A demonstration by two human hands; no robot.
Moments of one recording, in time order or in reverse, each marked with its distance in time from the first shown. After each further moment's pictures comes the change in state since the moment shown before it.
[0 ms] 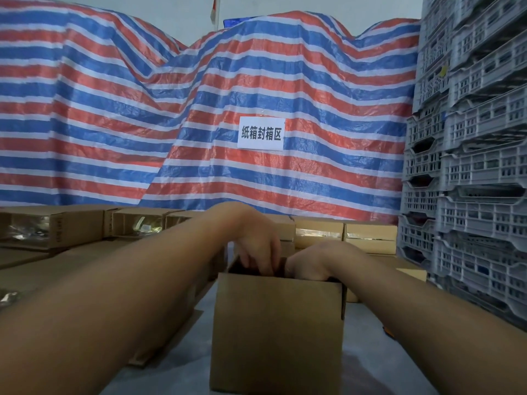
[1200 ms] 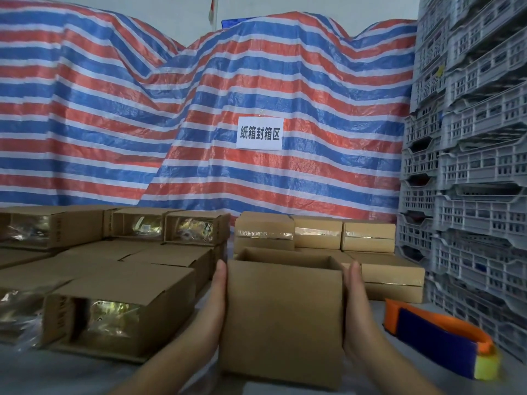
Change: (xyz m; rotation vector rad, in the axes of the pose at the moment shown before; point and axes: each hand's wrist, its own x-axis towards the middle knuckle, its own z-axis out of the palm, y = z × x) left_hand -0.002 -0.024 0.160 -1.827 0.607 0.004; right_hand -0.012 0.016 0.123 1.835 0.836 -0.024
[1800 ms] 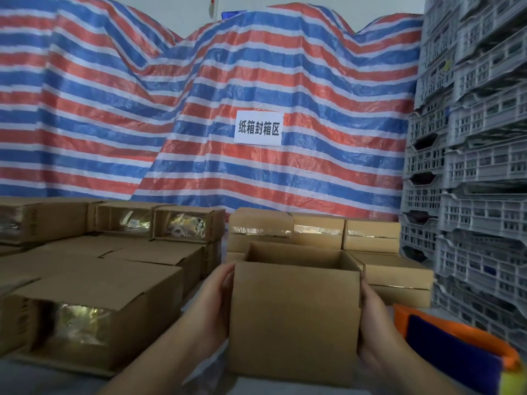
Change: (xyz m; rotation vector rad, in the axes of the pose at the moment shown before) left_hand 0.036 -0.005 0.008 -0.150 -0.171 0.062; right_hand 0.044 0.017 -0.034 0.211 0.088 0.135
